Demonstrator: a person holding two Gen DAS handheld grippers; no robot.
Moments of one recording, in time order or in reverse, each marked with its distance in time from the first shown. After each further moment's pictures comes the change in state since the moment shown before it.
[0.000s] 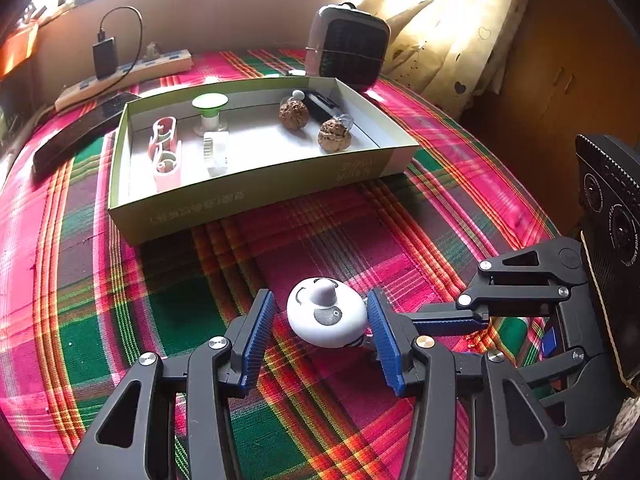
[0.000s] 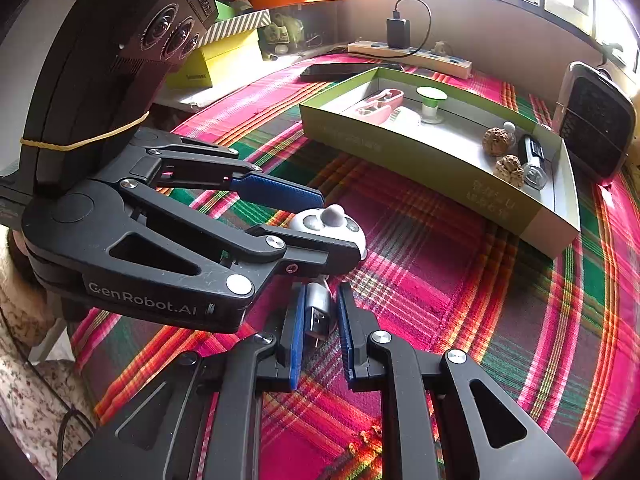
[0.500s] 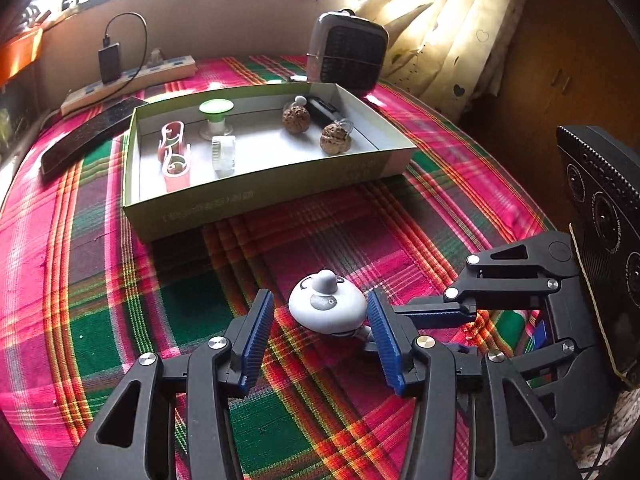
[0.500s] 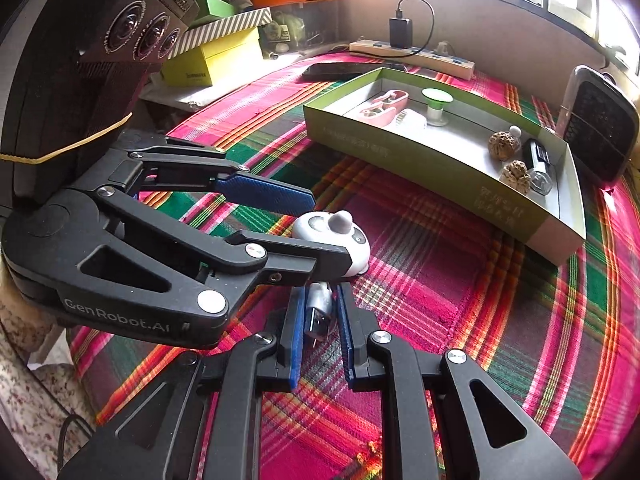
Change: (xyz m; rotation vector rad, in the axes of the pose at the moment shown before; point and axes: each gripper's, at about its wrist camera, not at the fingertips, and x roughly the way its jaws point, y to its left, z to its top) left arm -0.009 -0.001 -0.005 0.012 -0.014 0.001; right arm 0.003 0.003 0.003 -0.003 0.003 0.001
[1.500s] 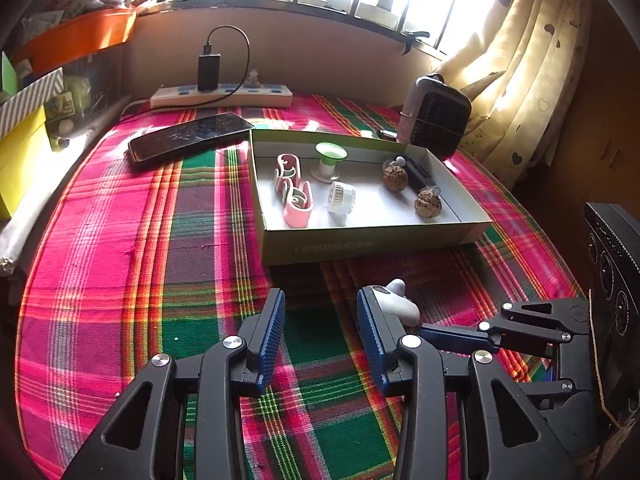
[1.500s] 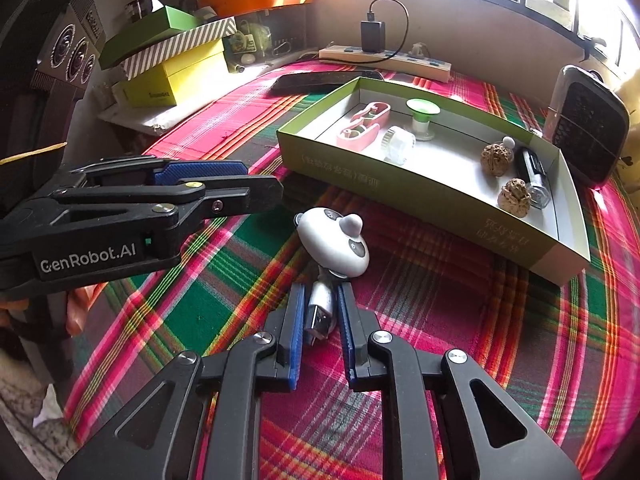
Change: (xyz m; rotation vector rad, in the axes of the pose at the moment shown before) left arm -0.029 0.054 -0.002 -0.190 -0.169 0.158; right arm 0.017 0.009 0.024 0.069 -0.016 -0.095
